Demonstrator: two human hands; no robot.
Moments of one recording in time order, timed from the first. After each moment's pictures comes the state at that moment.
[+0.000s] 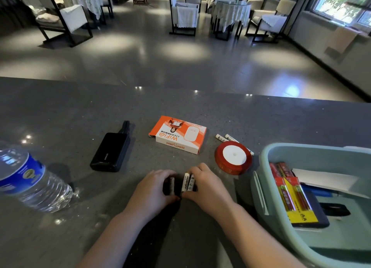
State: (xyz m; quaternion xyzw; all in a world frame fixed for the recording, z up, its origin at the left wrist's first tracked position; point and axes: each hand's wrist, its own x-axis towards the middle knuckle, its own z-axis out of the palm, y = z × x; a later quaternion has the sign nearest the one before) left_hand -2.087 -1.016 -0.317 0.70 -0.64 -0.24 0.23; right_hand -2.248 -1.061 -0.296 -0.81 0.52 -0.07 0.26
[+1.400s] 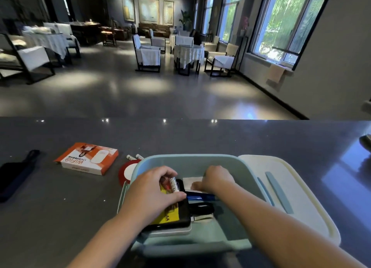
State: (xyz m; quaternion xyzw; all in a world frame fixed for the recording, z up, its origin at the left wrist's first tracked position) left_hand -2.352 -1.027 -0.215 0.64 -0.67 -0.23 0.31; right_hand -2.532 -1.136 -0.261 -0.69 0.71 0.08 0.13
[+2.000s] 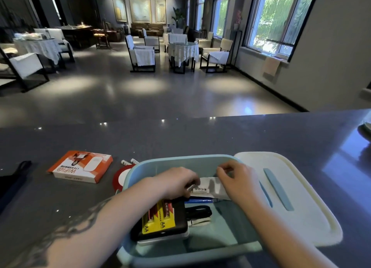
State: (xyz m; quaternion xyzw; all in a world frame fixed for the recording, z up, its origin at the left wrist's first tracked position) left_hand -2.397 -1.132 -0.244 0.47 -0.86 -0.19 -0.04; right_hand -2.581 -1.086 -0.230 -0.64 0.69 -0.31 0.15
